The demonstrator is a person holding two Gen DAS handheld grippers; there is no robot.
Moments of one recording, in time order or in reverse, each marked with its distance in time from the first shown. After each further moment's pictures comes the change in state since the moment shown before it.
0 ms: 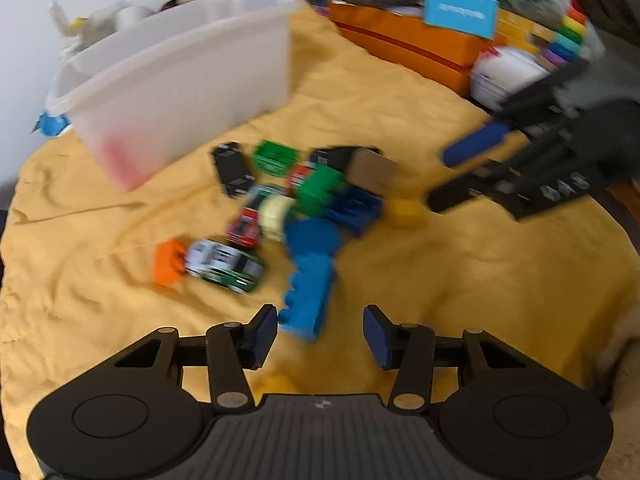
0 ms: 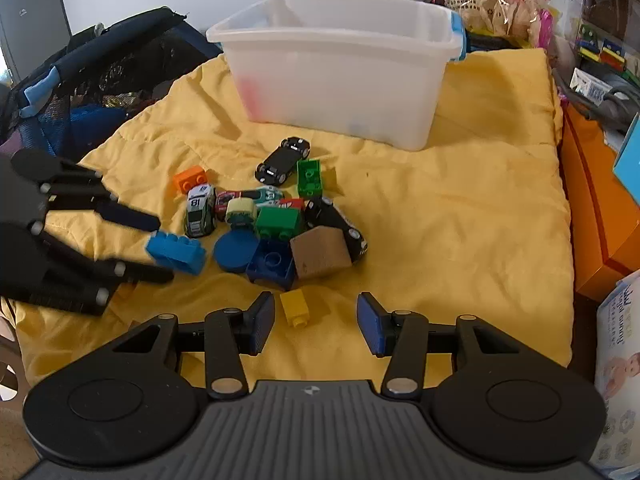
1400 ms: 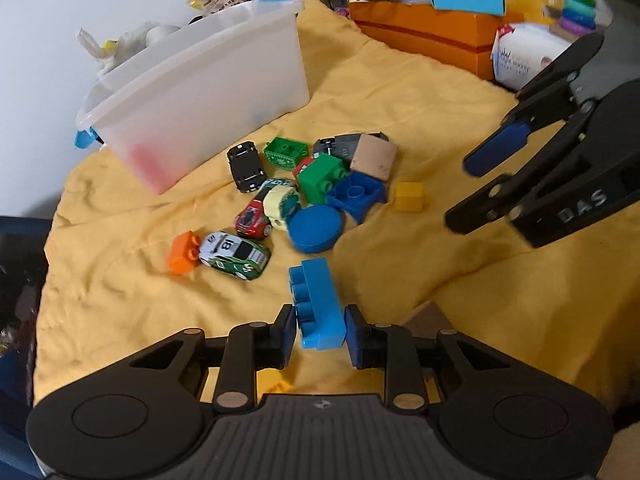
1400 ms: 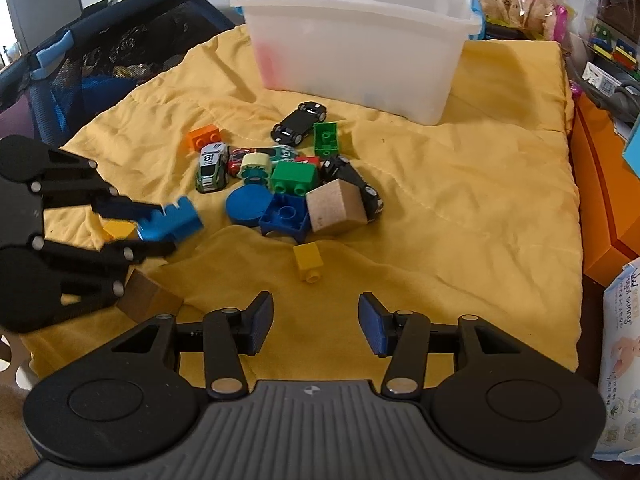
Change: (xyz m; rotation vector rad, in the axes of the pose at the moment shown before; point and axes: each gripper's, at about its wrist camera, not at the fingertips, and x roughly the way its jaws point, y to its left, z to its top) left arm 0.001 -0.034 -0.011 0.010 -0.020 0.194; right arm 0.001 0.013 -0.022 -0.055 0.042 -0.005
